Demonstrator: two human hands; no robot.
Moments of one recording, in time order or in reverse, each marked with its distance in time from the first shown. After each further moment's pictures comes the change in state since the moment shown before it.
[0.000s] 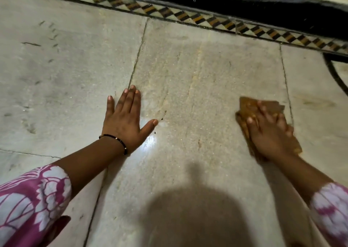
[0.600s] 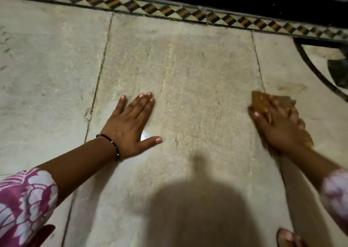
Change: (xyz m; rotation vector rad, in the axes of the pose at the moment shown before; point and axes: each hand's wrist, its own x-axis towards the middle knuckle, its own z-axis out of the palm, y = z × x) left_hand 0.017 0.046 0.004 0.077 -0.100 0.451; right_hand 0.004 0.086 -0.014 0.002 0.047 0.128
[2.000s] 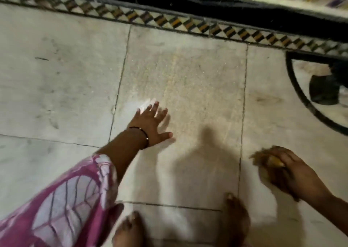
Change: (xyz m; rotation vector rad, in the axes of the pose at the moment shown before) left_hand 0.010 0.069 -0.123 -0.249 -0.577 -0.297; right_hand -0.083 0.084 -0.135 0.178 -0.391 -0.349
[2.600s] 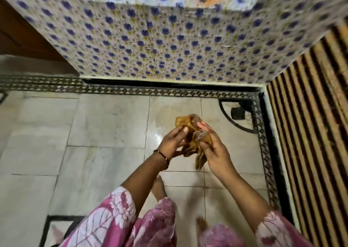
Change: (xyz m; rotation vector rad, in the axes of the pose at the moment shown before) left_hand -0.536 0.224 -0.310 -1.563 0.053 0.007; right_hand -0.355 -0.396 -0.354 0.815 0.307 -0.211
